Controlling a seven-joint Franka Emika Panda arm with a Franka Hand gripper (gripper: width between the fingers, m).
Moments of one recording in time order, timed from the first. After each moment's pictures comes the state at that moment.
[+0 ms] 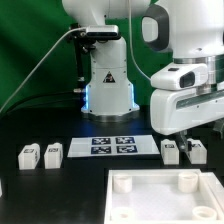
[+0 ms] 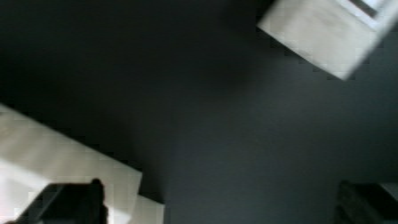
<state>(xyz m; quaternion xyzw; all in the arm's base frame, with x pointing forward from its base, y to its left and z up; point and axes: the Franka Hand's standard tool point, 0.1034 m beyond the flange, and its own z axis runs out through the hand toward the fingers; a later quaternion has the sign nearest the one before) 0.447 0.164 0.056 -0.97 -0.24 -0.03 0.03</state>
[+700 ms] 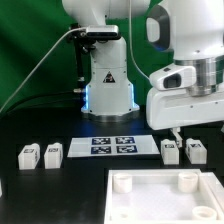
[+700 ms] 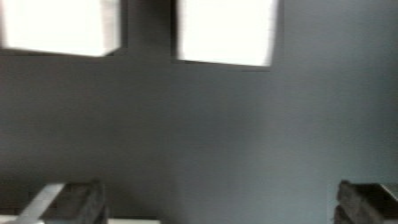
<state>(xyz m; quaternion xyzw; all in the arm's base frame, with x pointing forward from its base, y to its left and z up) 0.436 0.167 0.054 -1.00 -0.03 -0.01 0.05</state>
